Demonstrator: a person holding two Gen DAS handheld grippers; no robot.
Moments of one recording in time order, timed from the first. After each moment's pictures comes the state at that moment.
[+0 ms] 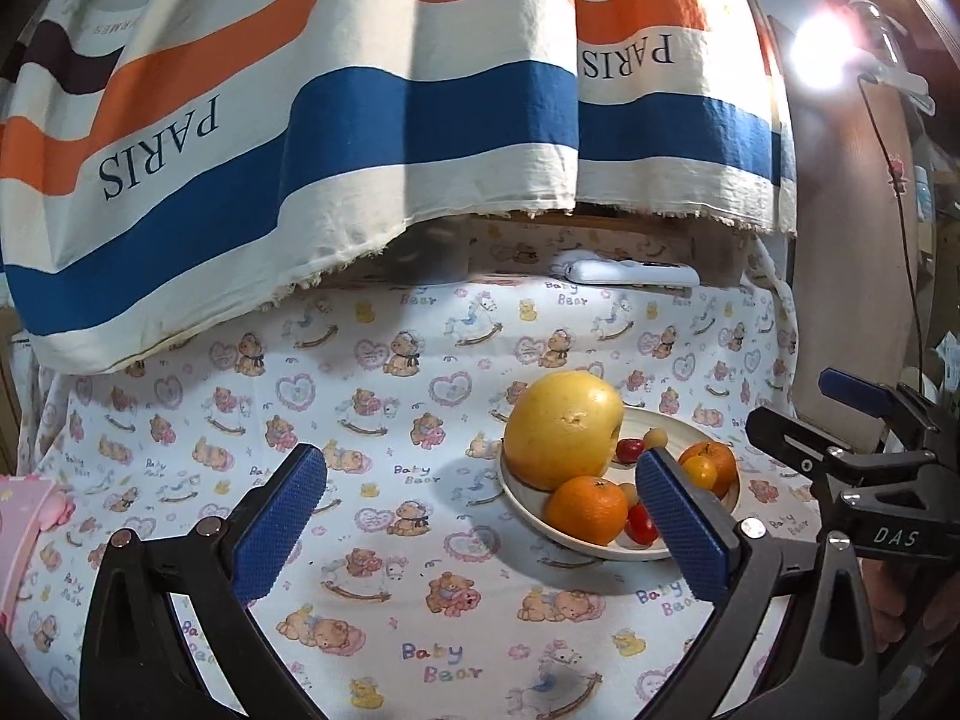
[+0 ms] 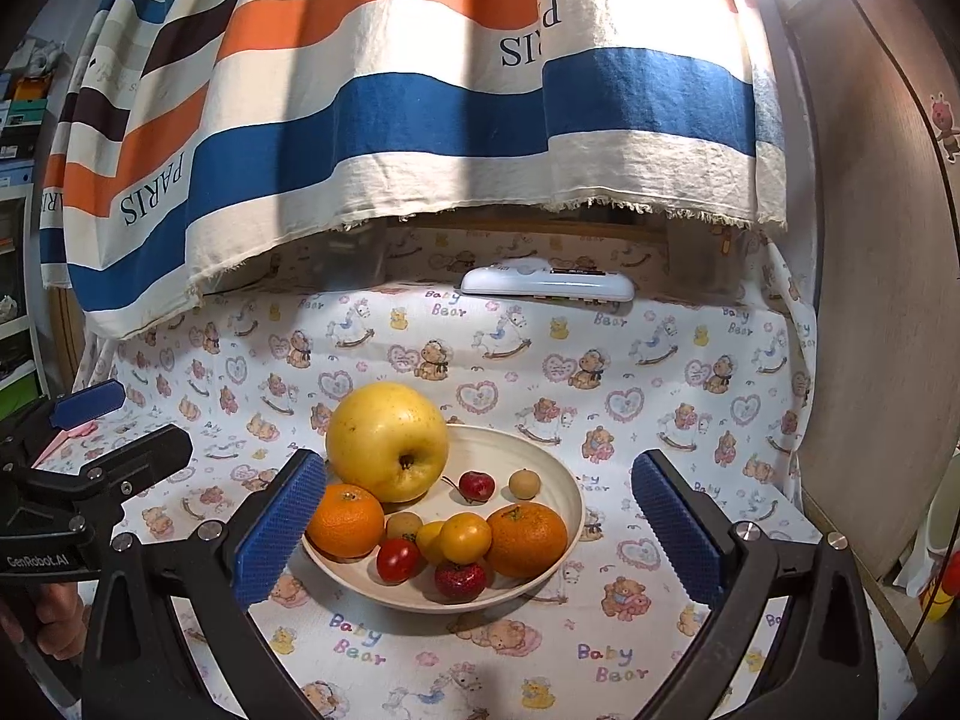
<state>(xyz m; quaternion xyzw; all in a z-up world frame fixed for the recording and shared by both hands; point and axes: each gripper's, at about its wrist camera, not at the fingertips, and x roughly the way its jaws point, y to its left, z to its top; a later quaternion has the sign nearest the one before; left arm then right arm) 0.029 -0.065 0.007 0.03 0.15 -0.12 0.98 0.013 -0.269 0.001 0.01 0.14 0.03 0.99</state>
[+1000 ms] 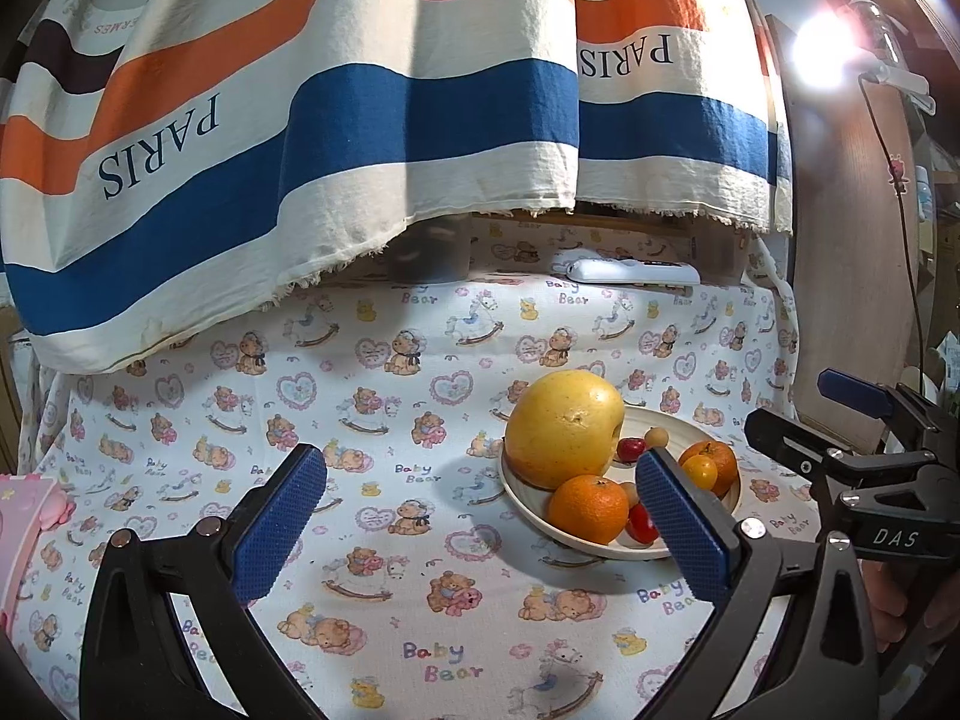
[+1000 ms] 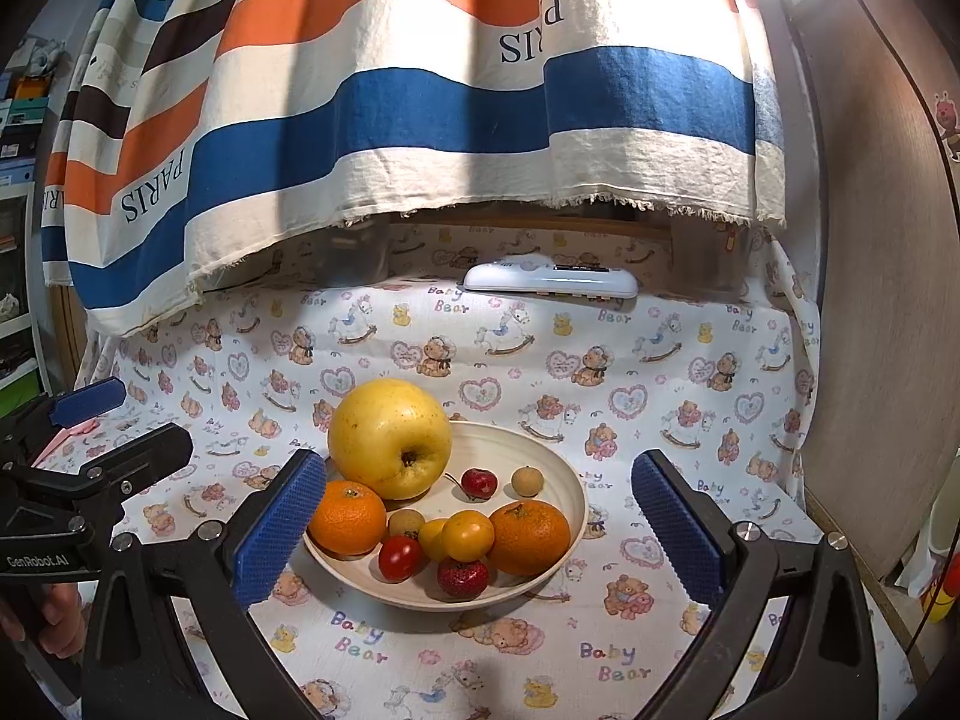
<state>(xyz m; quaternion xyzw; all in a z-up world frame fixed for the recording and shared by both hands) 0.028 -0.064 0.005 0.03 0.15 -0.12 0.98 0.014 -0.268 0.001 0.01 0.15 0.03 0.99</state>
